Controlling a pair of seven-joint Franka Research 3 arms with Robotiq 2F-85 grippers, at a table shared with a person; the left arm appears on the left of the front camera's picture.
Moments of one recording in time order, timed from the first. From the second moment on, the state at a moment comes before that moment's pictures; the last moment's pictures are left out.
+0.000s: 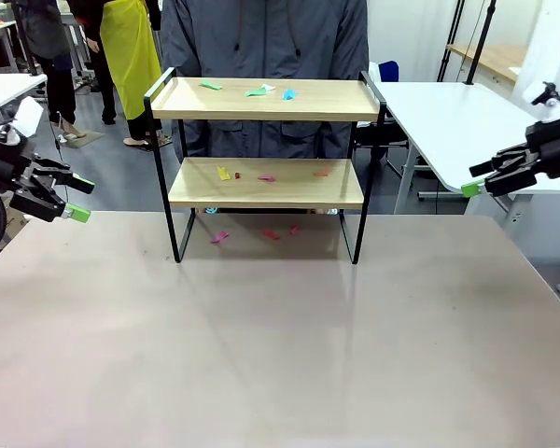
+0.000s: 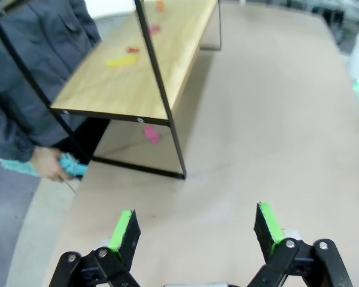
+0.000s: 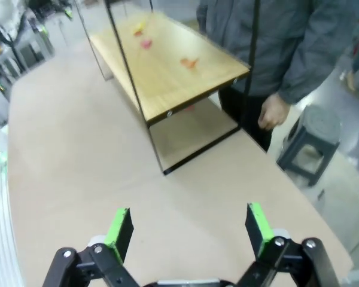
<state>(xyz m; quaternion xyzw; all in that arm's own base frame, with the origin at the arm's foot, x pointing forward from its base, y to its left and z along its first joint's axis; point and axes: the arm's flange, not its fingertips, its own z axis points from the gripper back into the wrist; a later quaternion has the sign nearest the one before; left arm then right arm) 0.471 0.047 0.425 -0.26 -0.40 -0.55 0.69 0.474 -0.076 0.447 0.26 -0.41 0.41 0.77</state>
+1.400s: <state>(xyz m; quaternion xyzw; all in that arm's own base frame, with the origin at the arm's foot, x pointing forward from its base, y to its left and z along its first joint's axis) 0.548 0.124 0.352 -0.38 -0.58 -0.51 0.51 0.565 -0.155 0.351 0.37 -0.53 0.40 0.64</state>
